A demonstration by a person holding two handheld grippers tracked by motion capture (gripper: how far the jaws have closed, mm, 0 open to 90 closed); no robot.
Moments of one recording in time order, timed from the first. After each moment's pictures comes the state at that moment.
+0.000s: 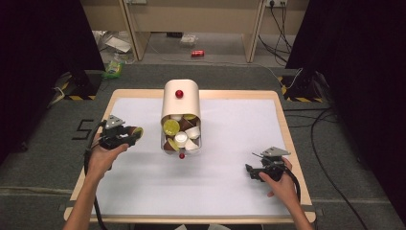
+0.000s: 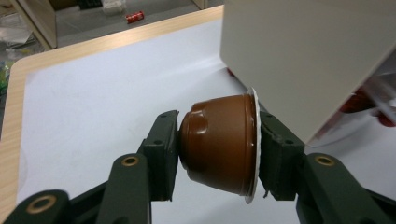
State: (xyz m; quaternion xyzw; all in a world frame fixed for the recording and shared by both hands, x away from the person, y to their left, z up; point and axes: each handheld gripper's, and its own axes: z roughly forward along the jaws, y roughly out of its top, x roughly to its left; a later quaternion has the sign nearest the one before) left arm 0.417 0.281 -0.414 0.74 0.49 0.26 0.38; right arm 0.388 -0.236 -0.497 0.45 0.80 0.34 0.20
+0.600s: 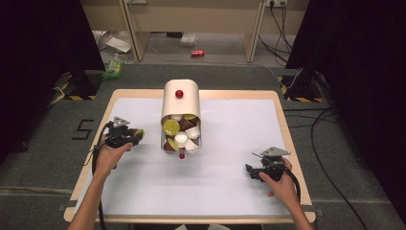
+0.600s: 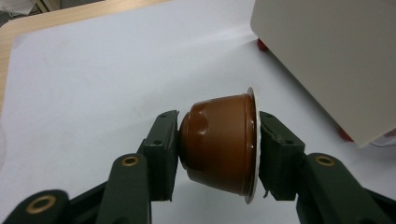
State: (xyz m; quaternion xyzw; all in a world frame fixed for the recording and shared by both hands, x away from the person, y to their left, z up) left arm 0.444 0.281 -0.449 0.74 0.52 0.24 0.35; right arm 0.388 -0.236 -0.497 0.45 0.80 0.34 0.20
